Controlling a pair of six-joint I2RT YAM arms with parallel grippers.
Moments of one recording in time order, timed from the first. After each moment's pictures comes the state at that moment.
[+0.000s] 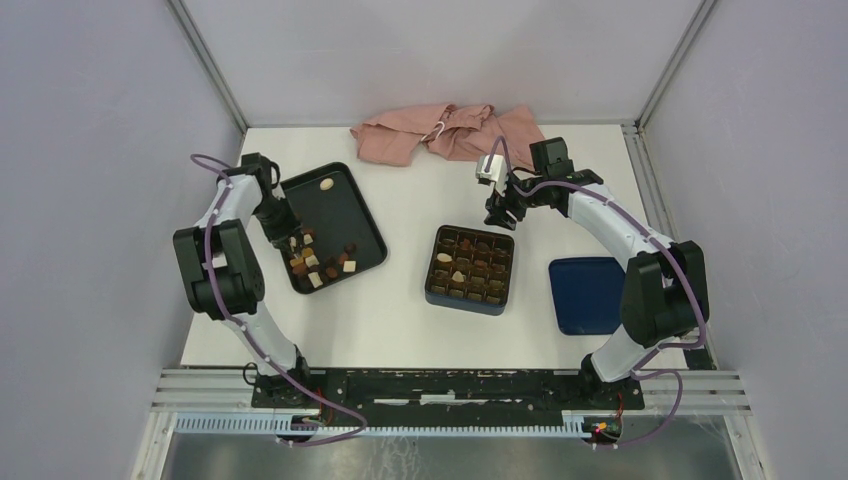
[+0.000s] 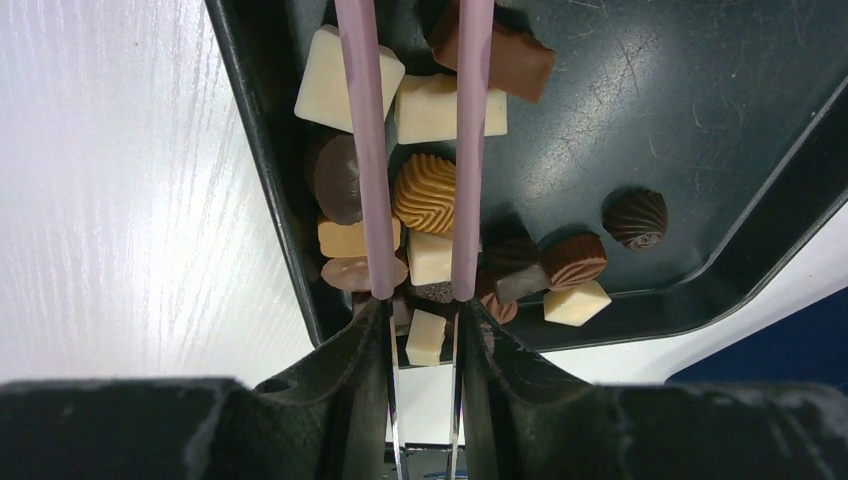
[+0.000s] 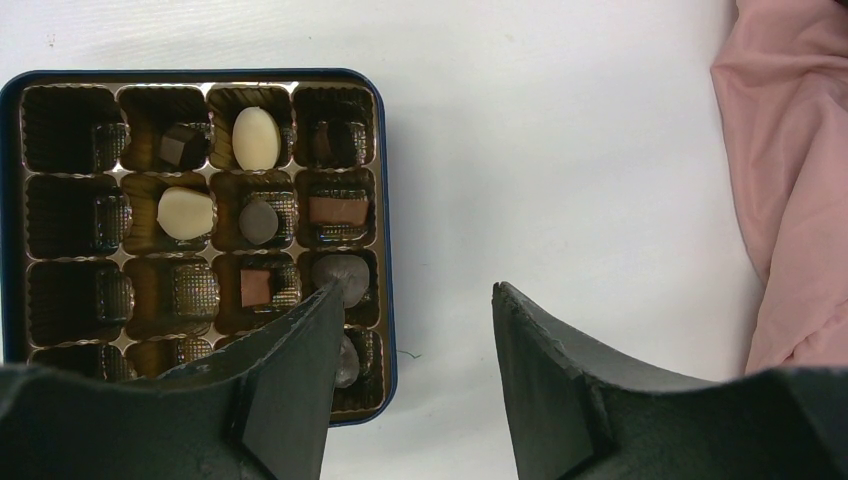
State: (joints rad) left arm 0.21 1.79 1.34 -0.97 0.11 -0.27; right arm 0.29 1.63 1.25 -0.50 -0.68 -0.84
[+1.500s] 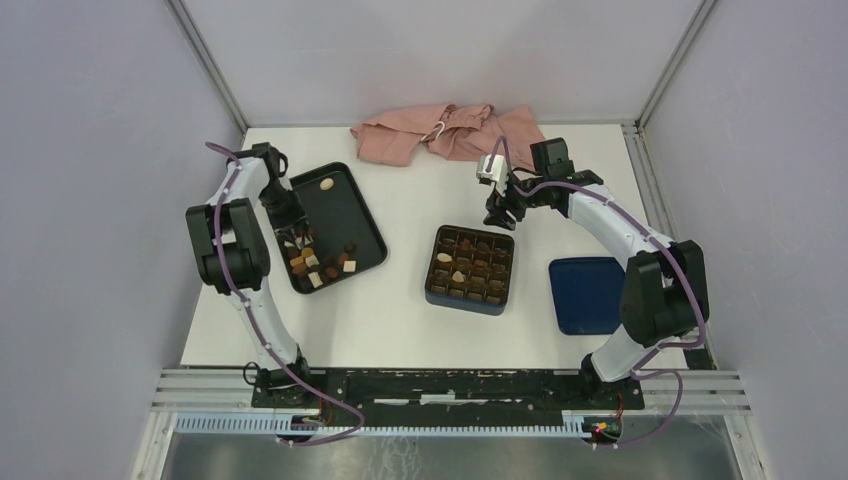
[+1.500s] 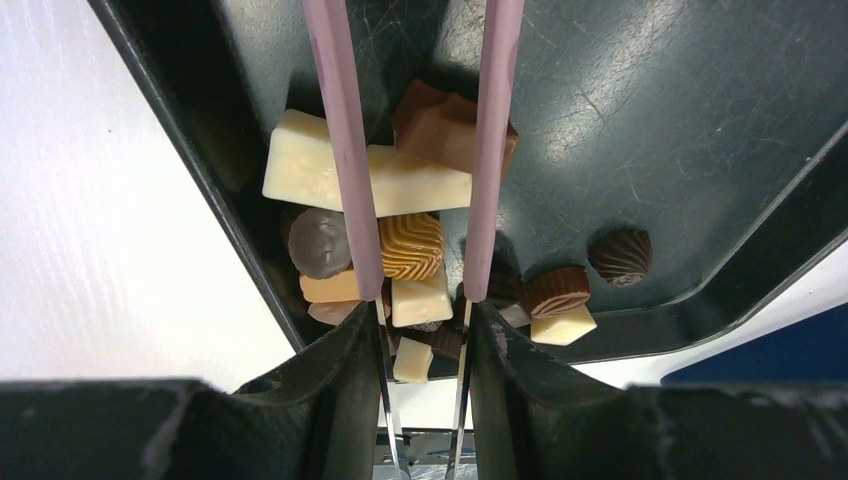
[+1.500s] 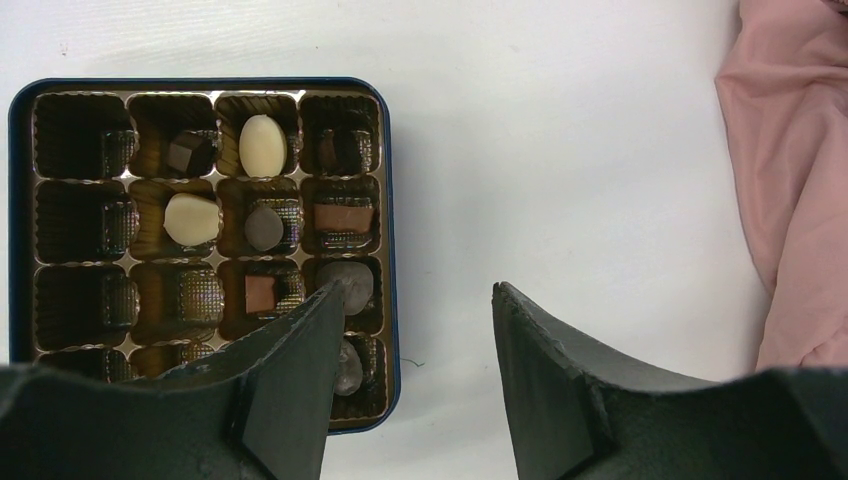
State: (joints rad) left arm 0.18 2.00 1.56 -1.11 0.11 -0.25; right arm 0.29 1.64 1.24 -0.49 -0.71 -0.84
